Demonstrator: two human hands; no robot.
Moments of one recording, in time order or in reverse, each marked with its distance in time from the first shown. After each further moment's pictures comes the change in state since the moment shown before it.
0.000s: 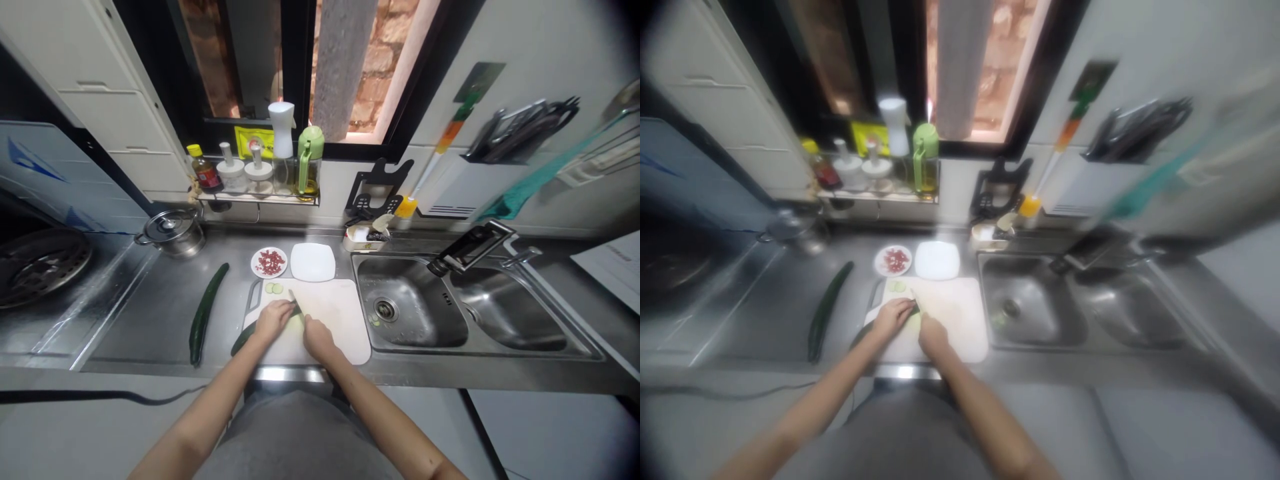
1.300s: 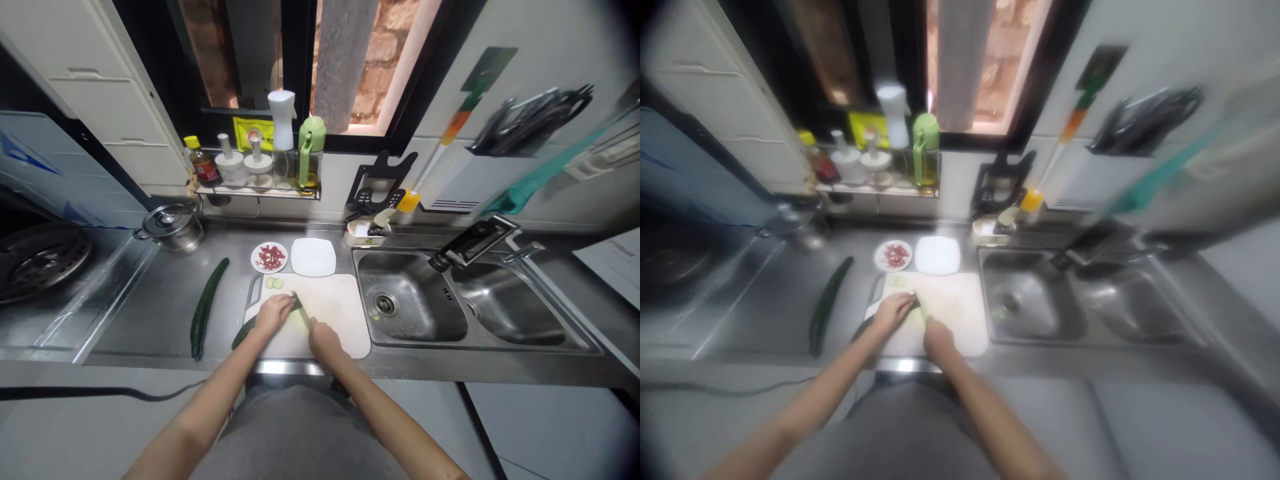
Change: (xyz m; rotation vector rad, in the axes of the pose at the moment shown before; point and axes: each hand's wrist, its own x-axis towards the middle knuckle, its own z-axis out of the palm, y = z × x) left_hand 0.001 -0.001 -0.001 -0.033 -0.006 -0.017; right_hand -0.017 0.010 0.008 -0.022 -0.005 0.006
